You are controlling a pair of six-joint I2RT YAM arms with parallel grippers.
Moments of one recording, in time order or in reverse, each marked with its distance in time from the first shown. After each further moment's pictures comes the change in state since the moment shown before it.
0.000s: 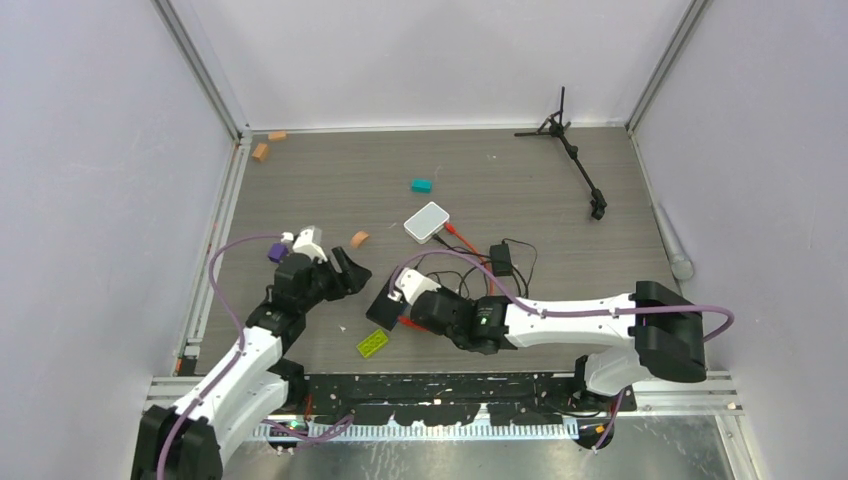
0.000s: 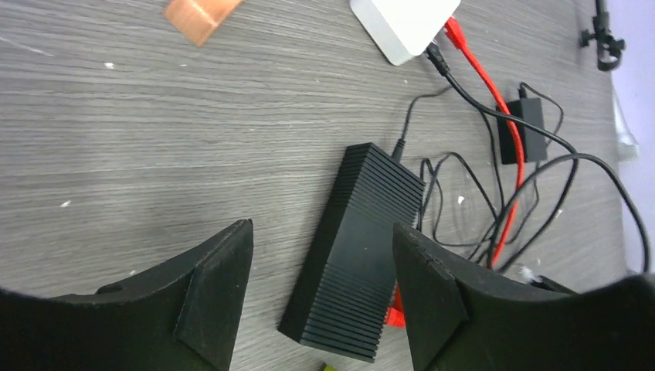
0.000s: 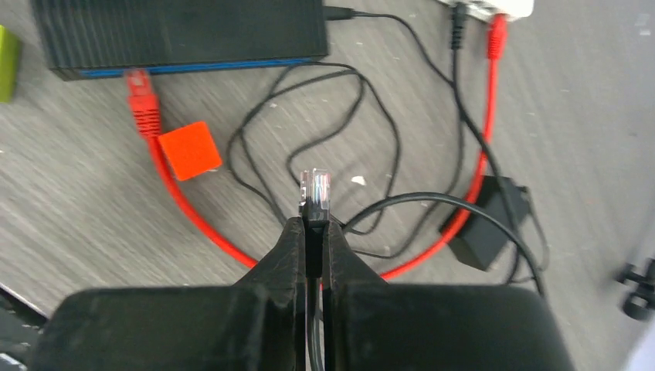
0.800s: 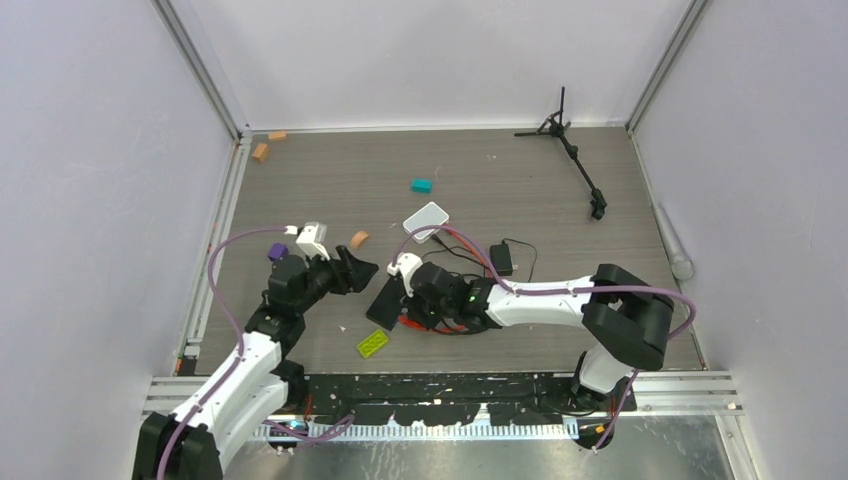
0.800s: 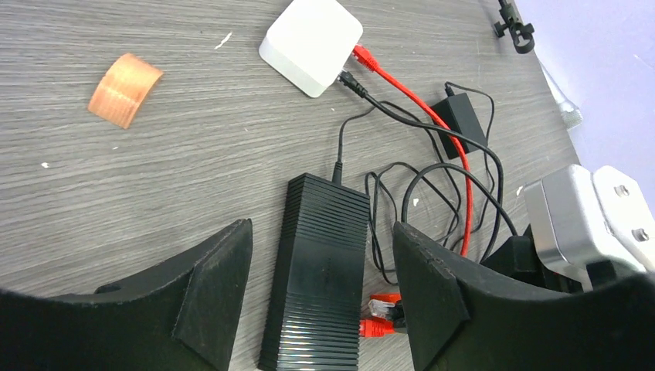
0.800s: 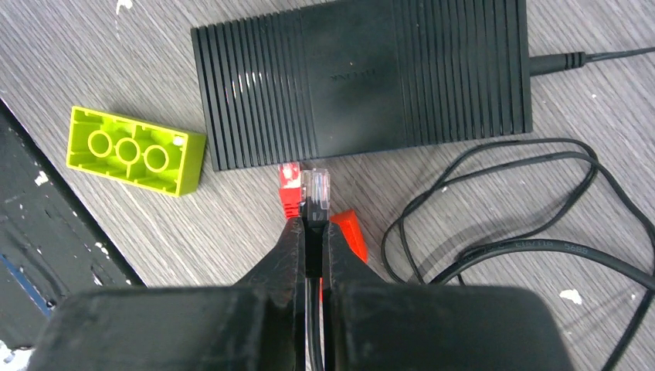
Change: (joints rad) left arm 0.030 0.020 -0.031 0.226 0.171 0.093; right arm -0.189 0.156 -0.053 0.341 -0.596 0.208
